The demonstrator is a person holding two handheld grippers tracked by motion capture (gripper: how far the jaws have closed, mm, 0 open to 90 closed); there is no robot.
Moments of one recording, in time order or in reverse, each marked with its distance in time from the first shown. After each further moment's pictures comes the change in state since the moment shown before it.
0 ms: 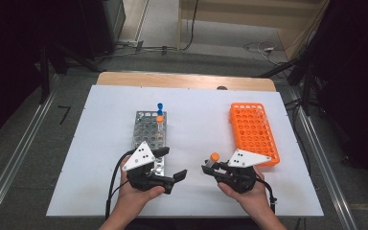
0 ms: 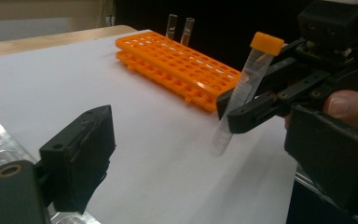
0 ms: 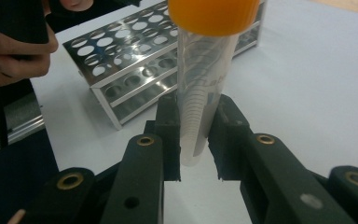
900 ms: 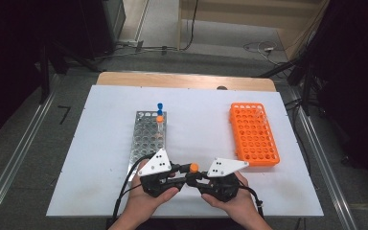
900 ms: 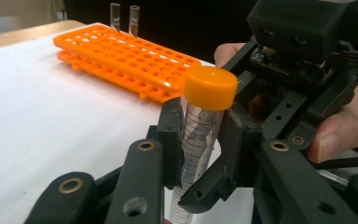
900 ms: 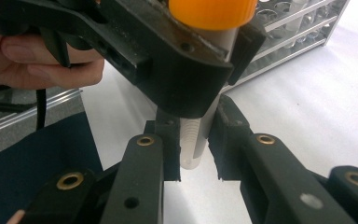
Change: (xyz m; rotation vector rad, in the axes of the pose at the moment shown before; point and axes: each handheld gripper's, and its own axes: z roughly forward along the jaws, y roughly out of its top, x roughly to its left) left arm -0.020 0.001 0.020 0.047 -0.130 0.098; right arm 0.034 0.008 0.023 0.064 0.101 -0.071
